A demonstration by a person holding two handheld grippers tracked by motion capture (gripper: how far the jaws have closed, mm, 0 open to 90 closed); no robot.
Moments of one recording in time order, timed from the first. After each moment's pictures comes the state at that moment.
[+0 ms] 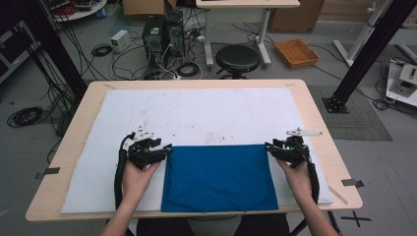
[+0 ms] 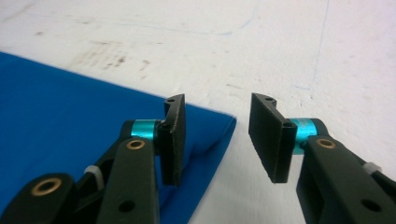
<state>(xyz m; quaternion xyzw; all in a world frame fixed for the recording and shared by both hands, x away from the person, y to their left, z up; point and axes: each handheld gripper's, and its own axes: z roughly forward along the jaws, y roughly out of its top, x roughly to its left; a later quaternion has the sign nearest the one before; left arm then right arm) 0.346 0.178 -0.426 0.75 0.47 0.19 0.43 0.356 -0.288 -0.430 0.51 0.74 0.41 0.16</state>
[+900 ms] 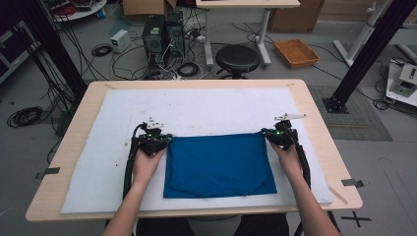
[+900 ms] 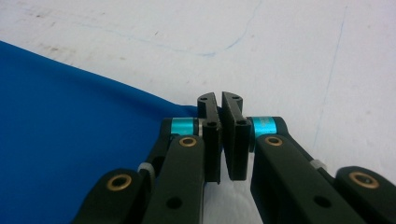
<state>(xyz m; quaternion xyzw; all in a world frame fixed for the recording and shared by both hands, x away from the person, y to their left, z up) 0.393 0.167 -0.441 0.77 0.46 0.19 0.39 0.416 -0.277 -0.436 0.48 0.77 0.39 0.17</state>
